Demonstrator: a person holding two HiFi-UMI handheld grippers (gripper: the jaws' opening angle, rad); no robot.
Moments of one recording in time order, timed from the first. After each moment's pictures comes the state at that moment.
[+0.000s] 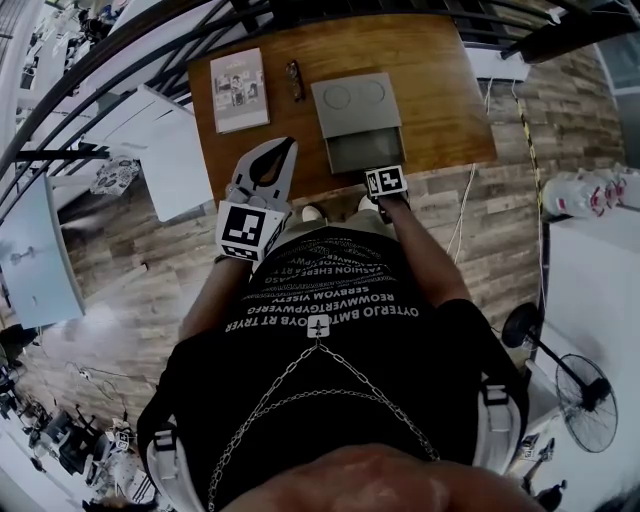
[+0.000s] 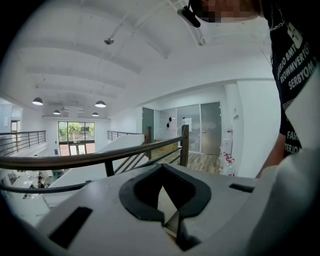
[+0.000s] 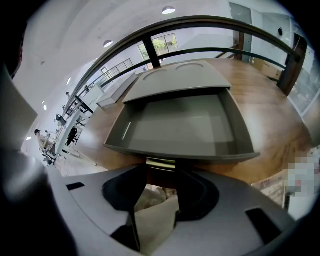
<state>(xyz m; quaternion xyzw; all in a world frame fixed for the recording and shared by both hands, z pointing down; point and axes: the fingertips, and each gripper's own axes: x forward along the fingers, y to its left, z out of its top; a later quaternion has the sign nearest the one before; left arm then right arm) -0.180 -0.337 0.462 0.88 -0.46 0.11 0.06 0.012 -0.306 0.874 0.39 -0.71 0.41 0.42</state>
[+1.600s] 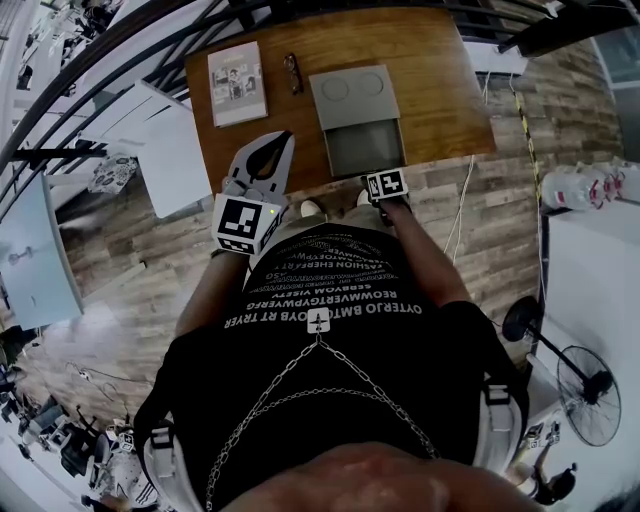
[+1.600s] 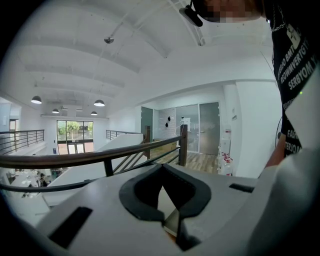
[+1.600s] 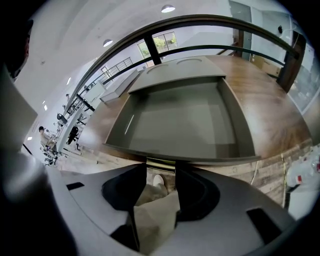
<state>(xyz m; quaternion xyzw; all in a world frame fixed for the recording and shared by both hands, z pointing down) -0.184 -0.325 0.467 0.88 -0.45 0.11 0.07 0.014 -0.269 0.878 0.38 -0.70 0.42 0.43</state>
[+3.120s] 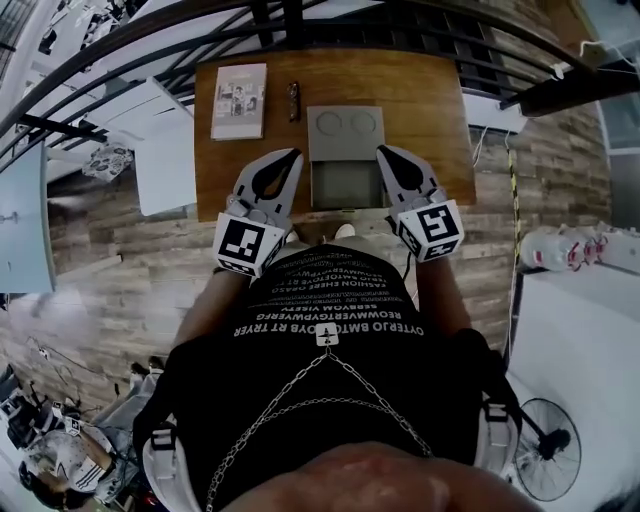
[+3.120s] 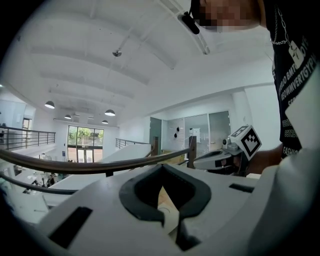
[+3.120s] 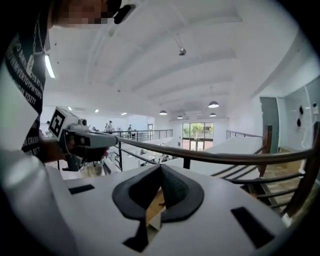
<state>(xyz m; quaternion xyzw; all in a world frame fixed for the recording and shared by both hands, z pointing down) -0.136 -0.336 0.412 0.86 -0.50 0.05 0.05 -0.009 -0.378 0.439 0.35 -0.93 0.04 0.13</state>
